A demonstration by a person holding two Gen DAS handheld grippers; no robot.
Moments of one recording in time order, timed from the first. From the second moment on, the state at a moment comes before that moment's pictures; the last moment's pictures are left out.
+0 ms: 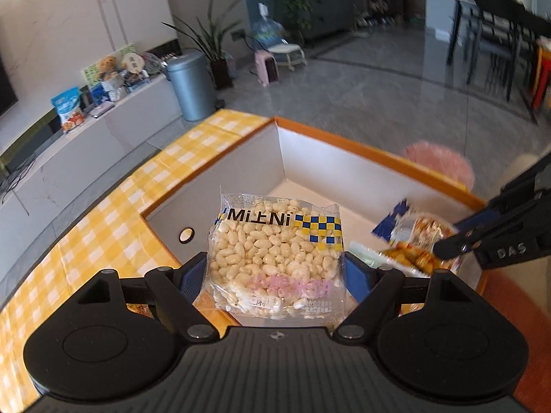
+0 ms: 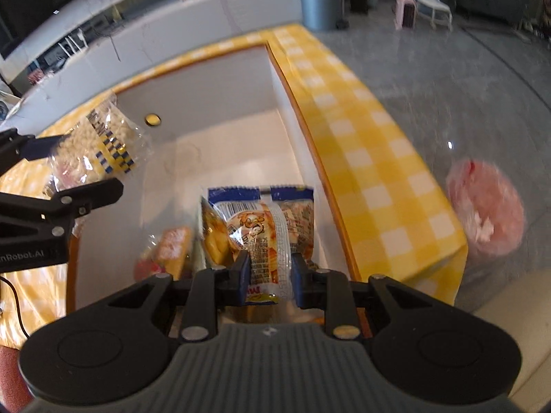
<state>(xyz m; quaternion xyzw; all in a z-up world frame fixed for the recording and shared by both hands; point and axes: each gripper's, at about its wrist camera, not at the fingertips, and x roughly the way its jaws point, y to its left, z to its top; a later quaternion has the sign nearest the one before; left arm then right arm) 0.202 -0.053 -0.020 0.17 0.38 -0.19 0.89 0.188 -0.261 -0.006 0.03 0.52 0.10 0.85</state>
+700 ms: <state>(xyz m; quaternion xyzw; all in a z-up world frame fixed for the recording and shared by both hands) 0.228 -0.098 -0.068 0.40 0.47 -0.18 0.77 0.192 -0.257 -0.002 0.00 0.47 0.11 0.87</state>
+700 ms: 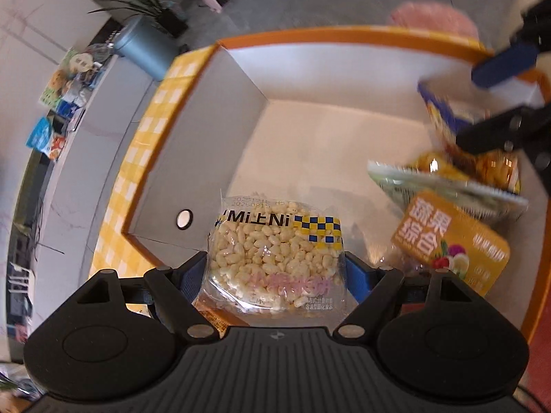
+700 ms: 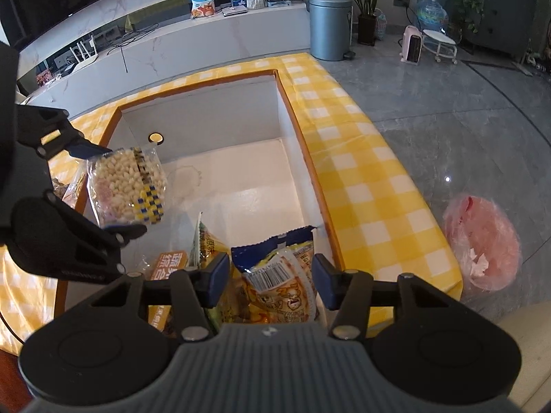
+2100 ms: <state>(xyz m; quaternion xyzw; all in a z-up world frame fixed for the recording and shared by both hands) 0.162 -0.079 -0.007 0.33 0.30 -0.16 0.88 0.166 -0.230 0.014 -0.03 0.43 0.11 0.90</state>
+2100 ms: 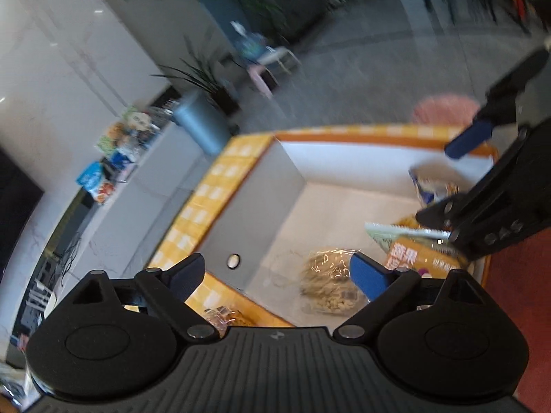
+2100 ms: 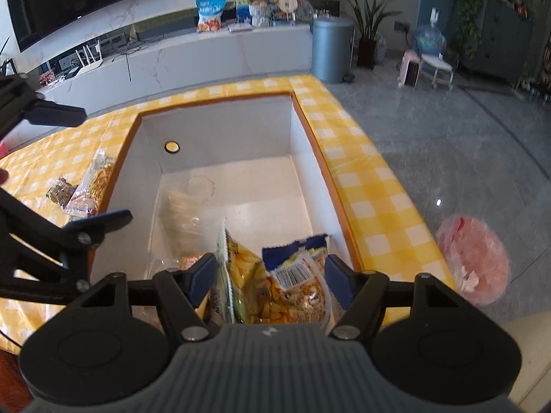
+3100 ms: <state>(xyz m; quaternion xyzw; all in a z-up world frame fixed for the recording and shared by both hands) 0.068 0.105 -0.015 -0.03 0.23 0.05 0.97 0.091 -0.090 0.013 -0.06 0.28 0.18 0.94</state>
